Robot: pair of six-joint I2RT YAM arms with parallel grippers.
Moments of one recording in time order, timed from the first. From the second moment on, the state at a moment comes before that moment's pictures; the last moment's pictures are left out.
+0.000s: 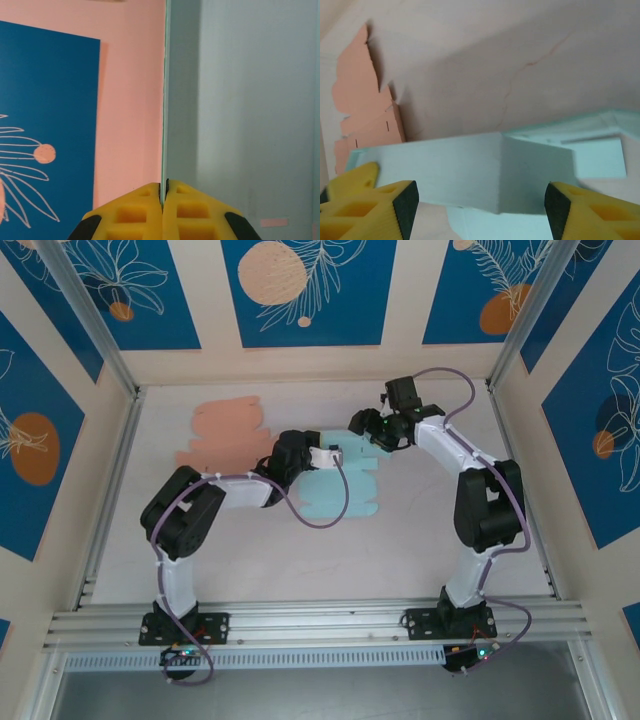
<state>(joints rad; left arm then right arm) -0.66 1.94 1.08 0.58 -0.17 1.29 0.27 1.83 1.45 -0.56 -0.32 0.68</state>
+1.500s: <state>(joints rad) -0.65 1.92 1.08 0.68 -0.16 1.12 0.09 1.41 0.72 -0.13 -0.44 0.80</state>
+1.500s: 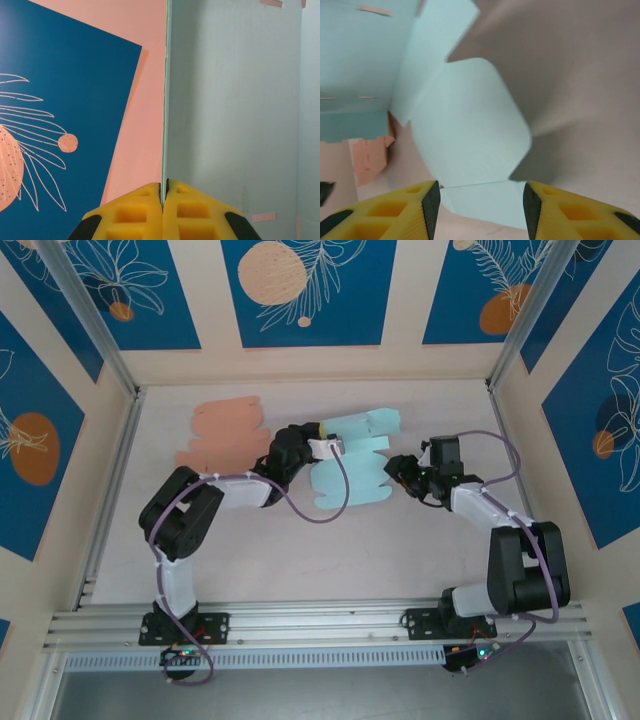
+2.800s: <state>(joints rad) -0.63 1.92 1.07 0.63 -0.12 1.07 0.10 1.77 0.87 0.27 -0.44 0.78</state>
